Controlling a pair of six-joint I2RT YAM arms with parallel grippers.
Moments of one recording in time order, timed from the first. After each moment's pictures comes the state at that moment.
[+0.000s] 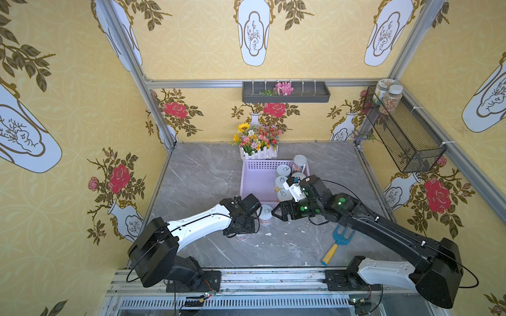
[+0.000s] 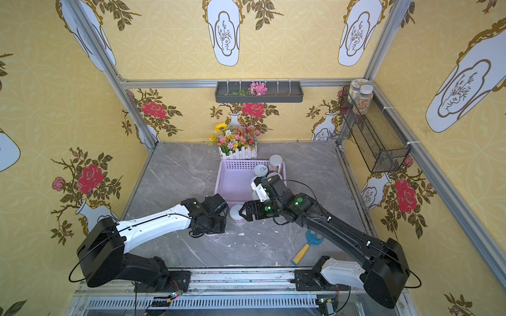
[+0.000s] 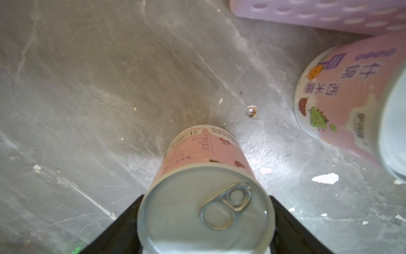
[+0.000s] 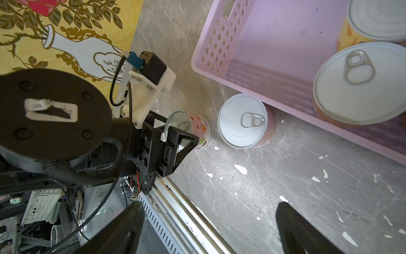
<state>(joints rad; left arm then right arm) -0.84 1.44 0.87 -0.88 -0.12 -0.89 0.74 1.20 0.96 -0.58 -0.36 0.53</state>
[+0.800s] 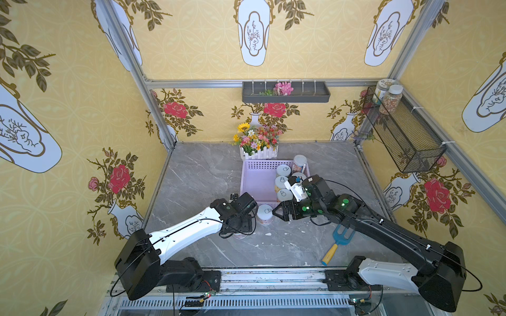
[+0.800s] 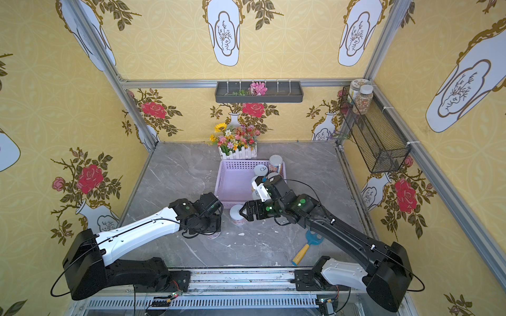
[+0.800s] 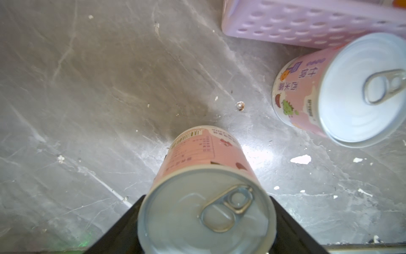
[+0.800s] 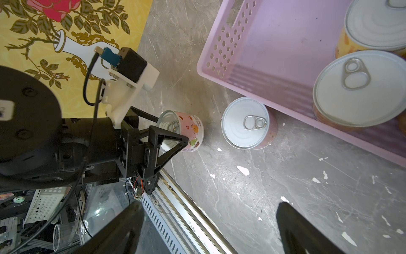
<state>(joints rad) -0.84 1.29 0.91 -0.97 -0.14 -0.88 0.74 1.17 0.96 -0.58 -0.36 0.53</state>
